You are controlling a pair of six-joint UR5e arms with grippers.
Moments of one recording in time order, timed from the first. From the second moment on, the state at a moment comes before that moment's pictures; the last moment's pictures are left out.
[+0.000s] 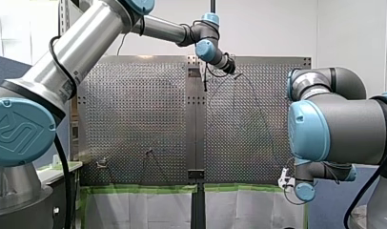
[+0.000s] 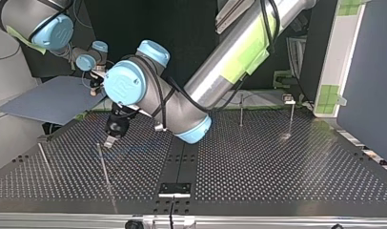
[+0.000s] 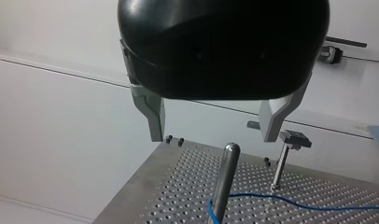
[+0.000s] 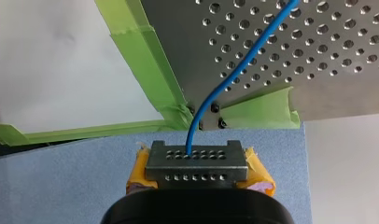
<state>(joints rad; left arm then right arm) -0.73 -2.17 -0.87 -3.30 -1.70 -1.79 1.56 -0.32 1.45 -0.89 1.56 1.80</state>
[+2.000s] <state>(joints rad) -0.73 -2.17 -0.88 -3.40 -1.84 -1.82 1.56 -0.32 1.45 -0.89 1.56 1.80</state>
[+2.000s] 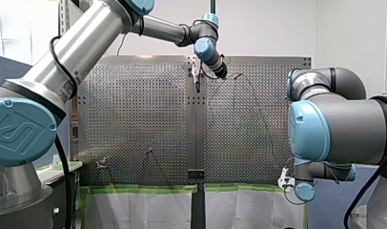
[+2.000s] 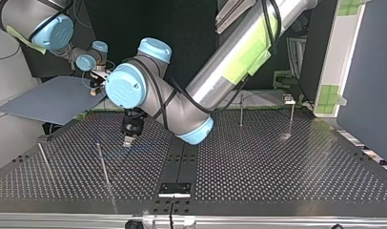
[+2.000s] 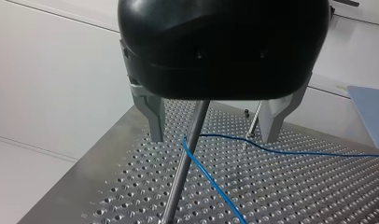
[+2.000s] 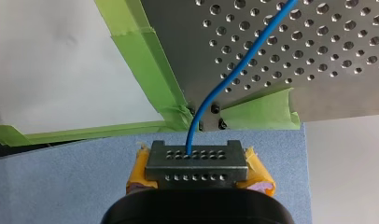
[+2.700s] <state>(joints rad) -0.66 -2.02 -1.02 -3.32 -1.86 -1.84 1.56 -0.32 1.45 -0.89 1.56 1.80</state>
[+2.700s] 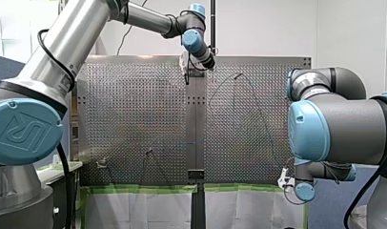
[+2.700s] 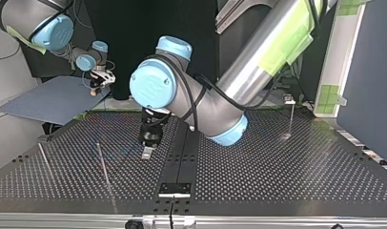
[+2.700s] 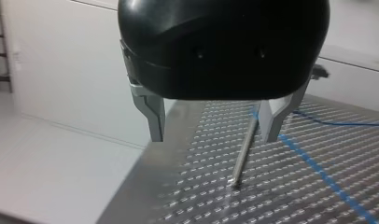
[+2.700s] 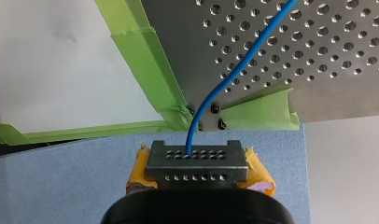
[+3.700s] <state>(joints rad) -0.54 -1.77 -1.27 -3.06 -1.81 -1.80 1.57 -0.32 1.45 -0.89 1.55 1.80</state>
